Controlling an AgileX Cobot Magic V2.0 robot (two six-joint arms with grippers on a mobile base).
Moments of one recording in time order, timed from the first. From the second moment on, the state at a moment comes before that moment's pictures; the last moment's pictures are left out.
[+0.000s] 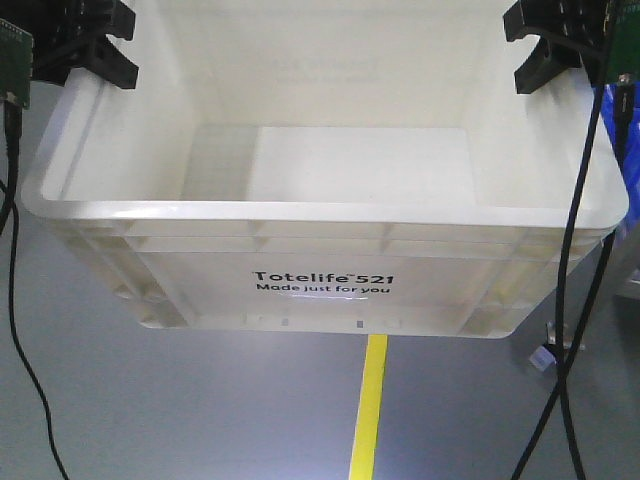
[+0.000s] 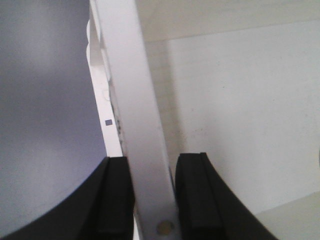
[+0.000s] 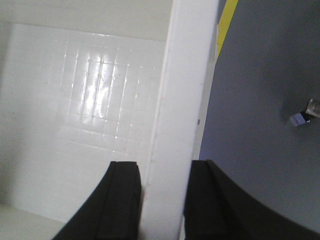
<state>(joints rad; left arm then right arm) -0.18 1.53 -1.66 -0.30 1.20 0.05 0.18 1.54 -1.70 0.14 1.29 0.06</state>
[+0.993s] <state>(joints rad) -0.18 1.53 -1.66 -0.30 1.20 0.05 0.18 1.54 -1.70 0.14 1.29 0.06</state>
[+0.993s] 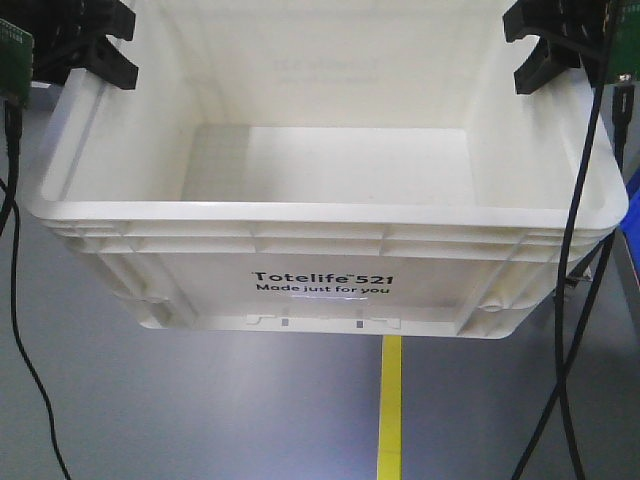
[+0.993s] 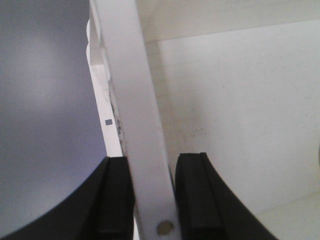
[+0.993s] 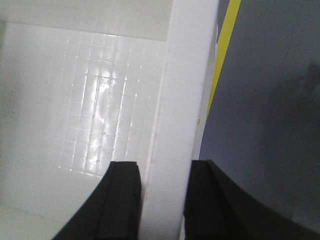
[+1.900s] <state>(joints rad) -0.18 1.53 -1.66 -0.30 1.20 0.05 0.18 1.54 -1.70 0.14 1.29 0.06</state>
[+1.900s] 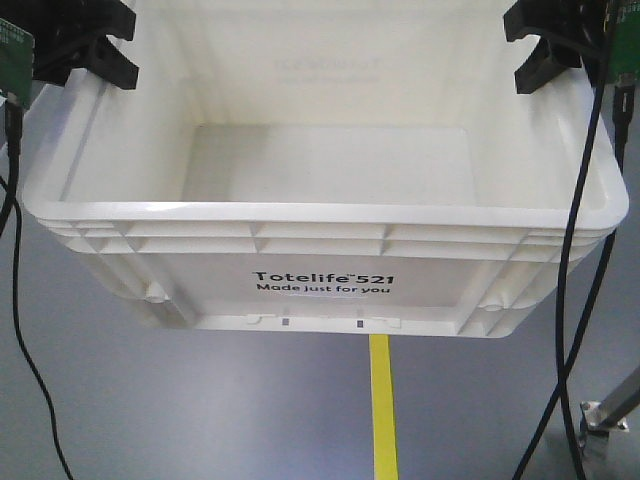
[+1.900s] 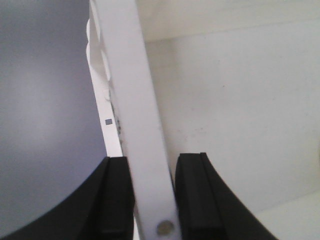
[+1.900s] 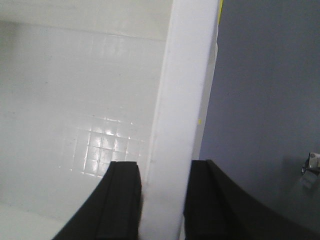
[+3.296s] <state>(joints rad) -0.18 1.53 -1.66 -0.30 1.20 0.05 0.18 1.54 -1.70 0.14 1.29 0.06</state>
